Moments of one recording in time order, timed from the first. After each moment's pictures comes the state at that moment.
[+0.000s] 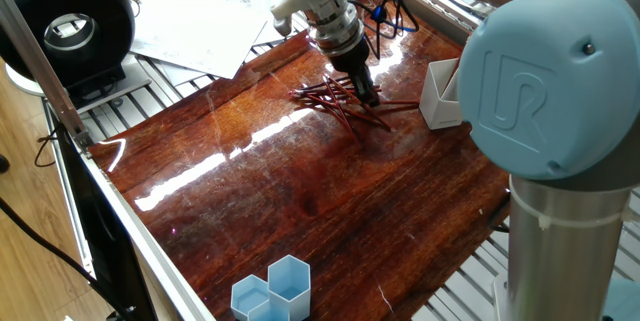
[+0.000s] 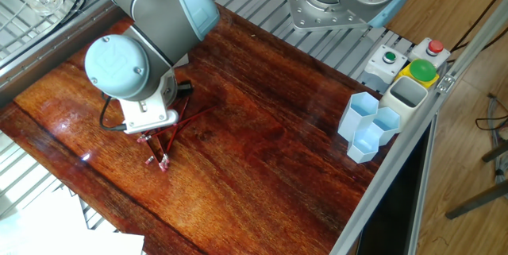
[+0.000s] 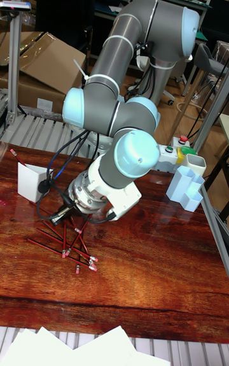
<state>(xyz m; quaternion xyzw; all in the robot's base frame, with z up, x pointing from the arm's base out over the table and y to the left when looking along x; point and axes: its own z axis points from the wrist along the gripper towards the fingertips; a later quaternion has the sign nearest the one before) 0.531 -0.100 0.014 0.44 -0.87 0.07 0.22</state>
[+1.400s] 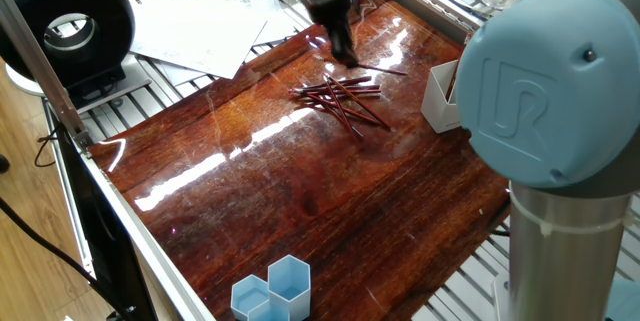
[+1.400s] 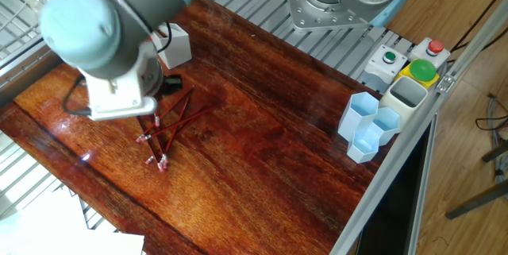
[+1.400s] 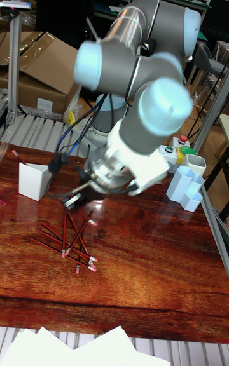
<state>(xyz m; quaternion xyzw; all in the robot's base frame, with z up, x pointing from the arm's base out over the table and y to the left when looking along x) 0.580 -0.054 0.118 0.37 -0.91 0.06 0.16</state>
